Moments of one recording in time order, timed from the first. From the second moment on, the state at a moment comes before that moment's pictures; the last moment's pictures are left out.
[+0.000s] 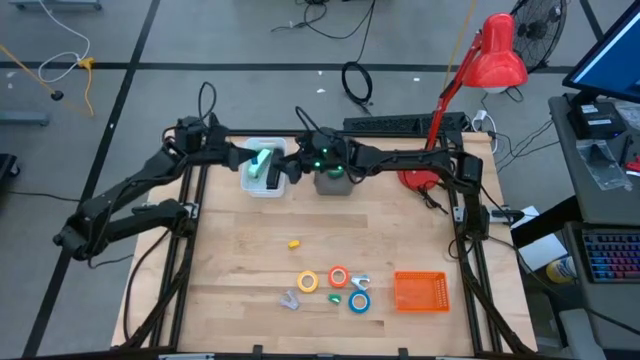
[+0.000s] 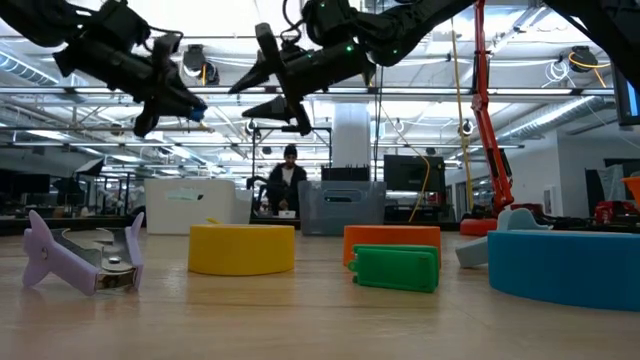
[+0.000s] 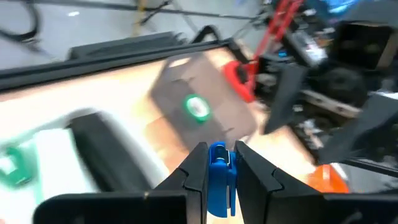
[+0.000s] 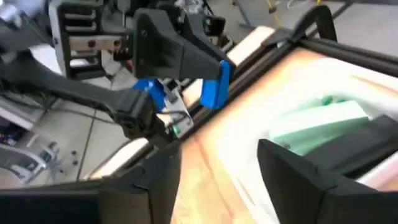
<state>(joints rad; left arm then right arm) 0.93 0.83 0.55 -0.16 0.58 -0.46 -0.27 2.00 1.54 0.18 -0.16 0.61</state>
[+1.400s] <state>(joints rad) 0.66 1.15 0.55 -0.27 0.09 -0.38 -0.25 1.68 1.24 0.13 0.09 0.37</state>
